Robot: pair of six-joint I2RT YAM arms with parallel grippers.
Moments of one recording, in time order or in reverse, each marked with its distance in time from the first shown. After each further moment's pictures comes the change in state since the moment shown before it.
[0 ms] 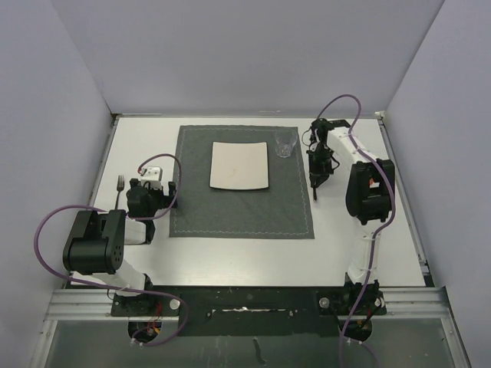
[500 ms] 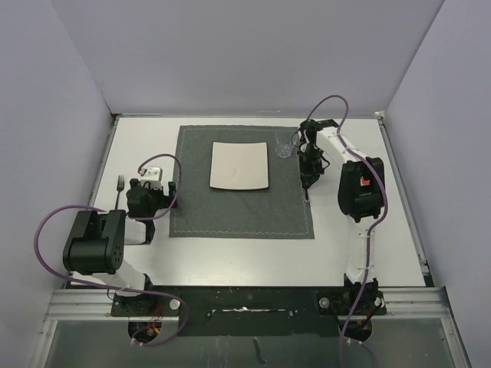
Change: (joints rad) left arm 0.000 0.000 0.000 0.000 0.000 0.000; right arm 0.060 0.058 0.072 -0.018 0.002 0.042
